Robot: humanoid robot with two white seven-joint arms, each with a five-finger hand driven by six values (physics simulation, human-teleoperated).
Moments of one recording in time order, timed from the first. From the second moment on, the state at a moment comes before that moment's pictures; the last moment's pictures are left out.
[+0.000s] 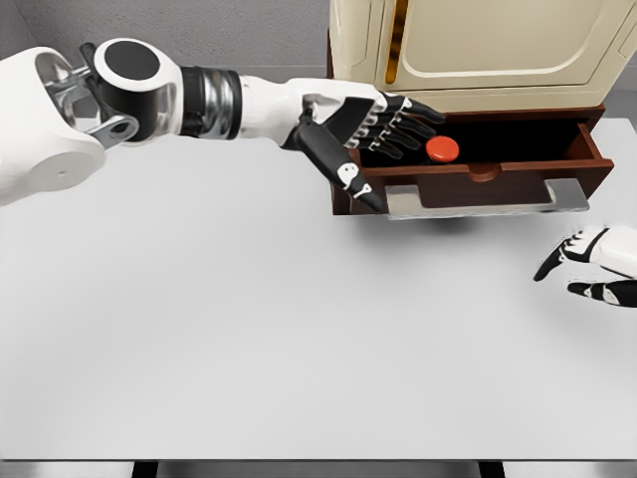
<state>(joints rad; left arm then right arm) -1.37 0.57 -1.30 -1.61 1.17 0.37 -0.38 0.17 -1.05 -0.11 -1.72 -0.05 -0.61 0.61</state>
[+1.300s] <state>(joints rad) -1.32 0.42 -1.29 -1.41 1.08 0.37 -0.37 0.25 -1.04 -0.19 -1.72 -0.06 -0.61 0.61</state>
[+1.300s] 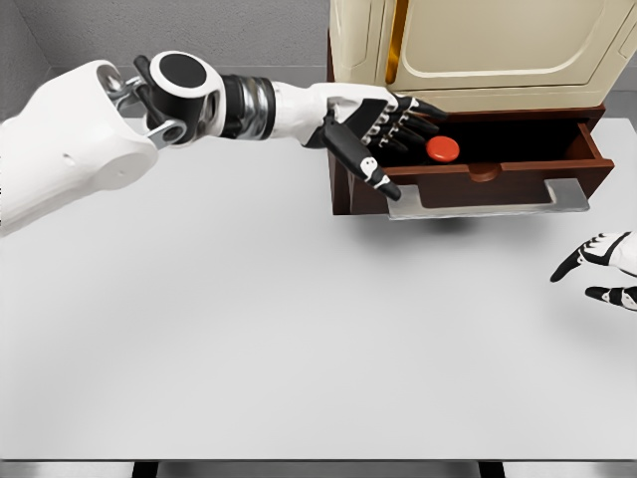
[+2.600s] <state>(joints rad) -1.36 0.24 -1.27 -1.29 1.05 0.35 -0.38 0.26 -1.04 -0.20 -1.72 -0.06 -0.61 0.61</state>
